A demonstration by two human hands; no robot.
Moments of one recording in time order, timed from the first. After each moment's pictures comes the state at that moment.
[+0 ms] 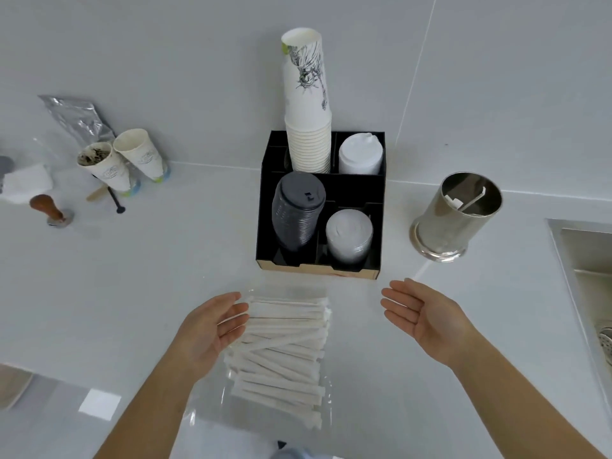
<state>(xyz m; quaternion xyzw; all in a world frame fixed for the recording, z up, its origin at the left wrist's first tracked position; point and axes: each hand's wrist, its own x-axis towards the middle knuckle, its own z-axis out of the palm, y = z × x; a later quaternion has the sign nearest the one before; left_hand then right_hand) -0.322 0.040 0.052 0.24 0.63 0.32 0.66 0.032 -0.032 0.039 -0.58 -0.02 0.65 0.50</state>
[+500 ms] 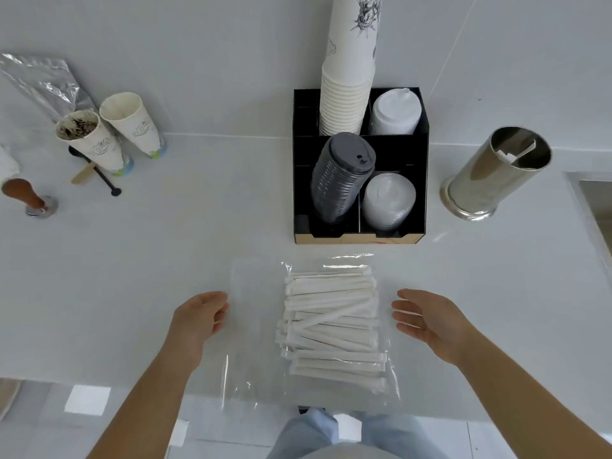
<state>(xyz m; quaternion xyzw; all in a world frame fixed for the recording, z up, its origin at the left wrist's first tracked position) -0.448 0.082 -0.010 0.32 0.71 0.25 0.58 -0.083 -0.049 0.000 -0.71 0.00 0.58 0.40</state>
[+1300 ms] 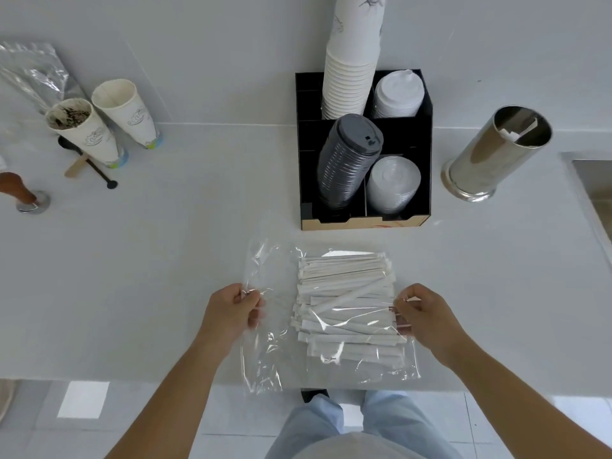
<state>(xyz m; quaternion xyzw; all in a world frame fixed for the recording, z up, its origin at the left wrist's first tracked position) -0.430 0.067 -0.023 0.42 0.65 0.21 0.60 -0.132 -0.074 -0.008 -0.76 -0.16 0.50 0.38</state>
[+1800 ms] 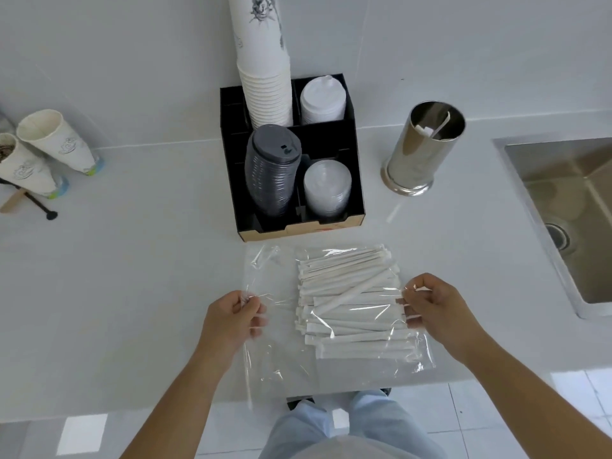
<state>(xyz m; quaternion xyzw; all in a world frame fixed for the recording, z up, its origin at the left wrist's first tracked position) -0.338 0.028 -0.007 0.46 0.62 0.20 0.60 -0.043 -0.123 0.022 -0.74 -0.15 0.48 0.45</state>
